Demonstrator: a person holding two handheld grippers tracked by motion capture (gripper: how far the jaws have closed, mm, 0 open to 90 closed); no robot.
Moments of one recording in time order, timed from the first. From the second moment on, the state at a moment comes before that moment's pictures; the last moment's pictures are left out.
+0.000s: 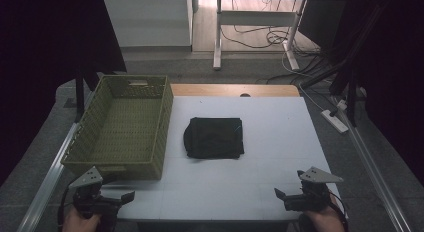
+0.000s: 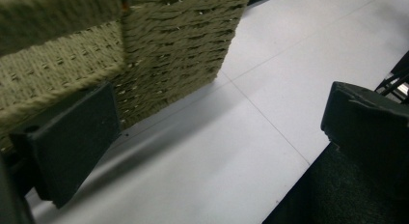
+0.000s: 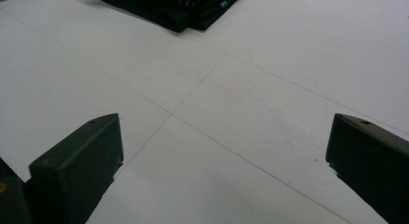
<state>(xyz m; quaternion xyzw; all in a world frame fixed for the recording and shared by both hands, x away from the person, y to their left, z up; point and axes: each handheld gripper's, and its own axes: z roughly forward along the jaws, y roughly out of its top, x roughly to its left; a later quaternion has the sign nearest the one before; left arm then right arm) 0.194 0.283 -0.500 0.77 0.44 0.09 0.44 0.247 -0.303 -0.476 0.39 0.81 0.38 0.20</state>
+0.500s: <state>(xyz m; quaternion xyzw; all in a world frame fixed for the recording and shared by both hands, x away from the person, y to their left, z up) 0.198 0.266 -0.499 0.79 0.41 0.08 0.45 0.248 -0.303 -0.476 0.39 0.81 0.38 0.20</state>
